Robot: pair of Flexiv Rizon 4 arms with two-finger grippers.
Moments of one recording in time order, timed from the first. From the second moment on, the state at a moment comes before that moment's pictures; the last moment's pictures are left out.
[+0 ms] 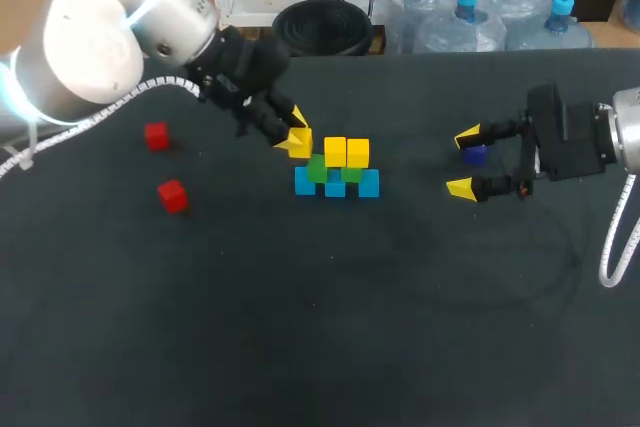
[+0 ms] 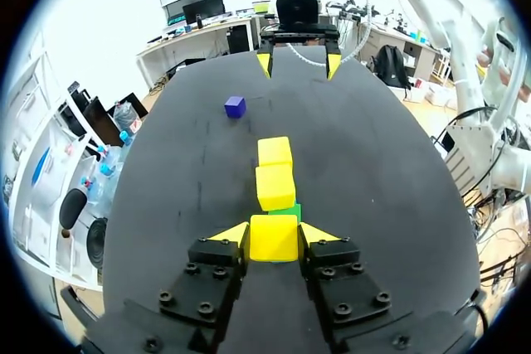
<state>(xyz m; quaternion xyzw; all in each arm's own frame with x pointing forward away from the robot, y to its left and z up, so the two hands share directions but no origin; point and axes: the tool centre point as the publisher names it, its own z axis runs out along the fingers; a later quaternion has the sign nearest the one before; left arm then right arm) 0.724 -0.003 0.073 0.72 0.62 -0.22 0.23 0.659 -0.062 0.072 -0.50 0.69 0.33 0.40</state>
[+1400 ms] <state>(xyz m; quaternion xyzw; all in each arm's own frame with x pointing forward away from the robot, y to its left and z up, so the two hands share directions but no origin) 0.717 -0.016 0.064 0.71 0.63 -0.22 0.22 0.659 -0.062 0.072 -0.50 0.69 0.33 0.40</state>
